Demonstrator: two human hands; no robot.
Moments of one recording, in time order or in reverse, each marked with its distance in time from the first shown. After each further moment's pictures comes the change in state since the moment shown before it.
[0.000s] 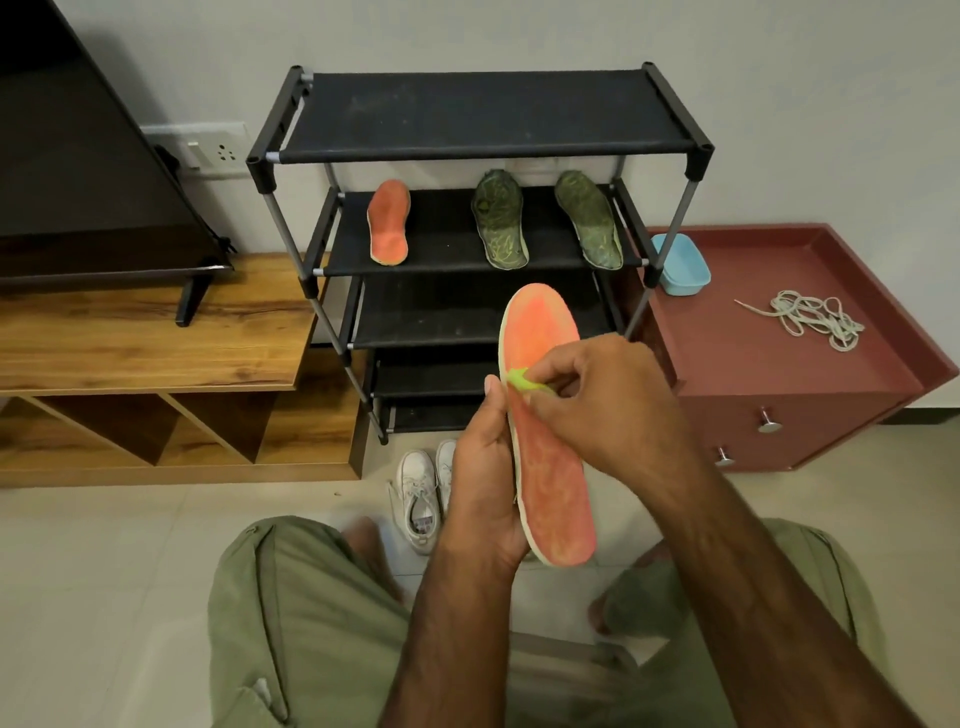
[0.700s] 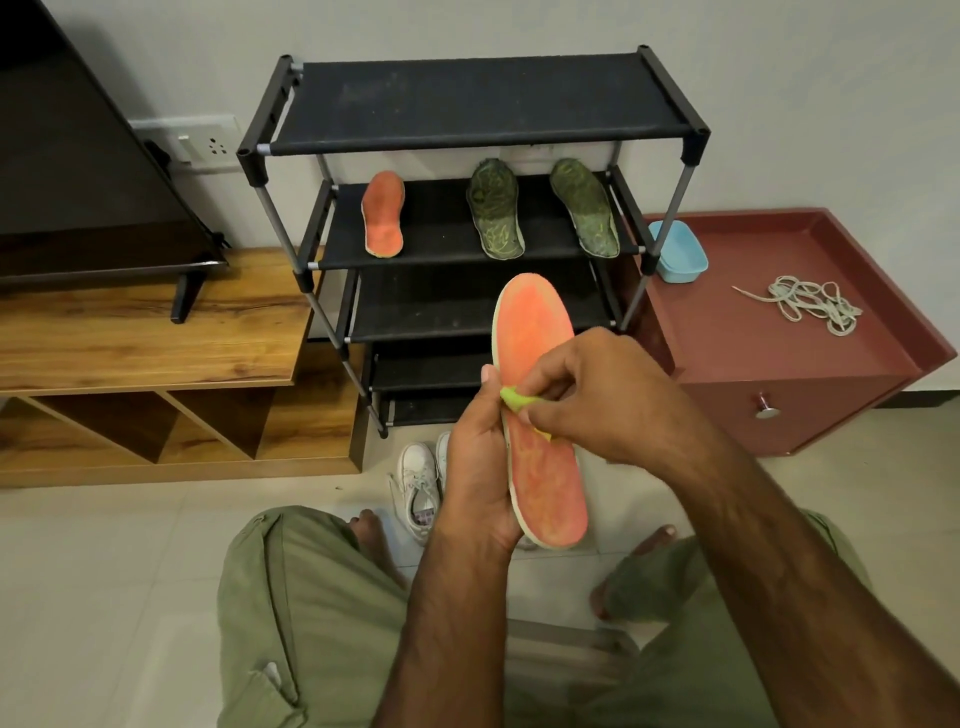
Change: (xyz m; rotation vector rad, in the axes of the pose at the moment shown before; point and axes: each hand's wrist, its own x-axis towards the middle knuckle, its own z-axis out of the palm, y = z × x) left_hand -0.003 0.004 0.008 0.045 0.055 -0.004; right_hand 0.003 0.001 -0.011 -0.025 -0.263 0.009
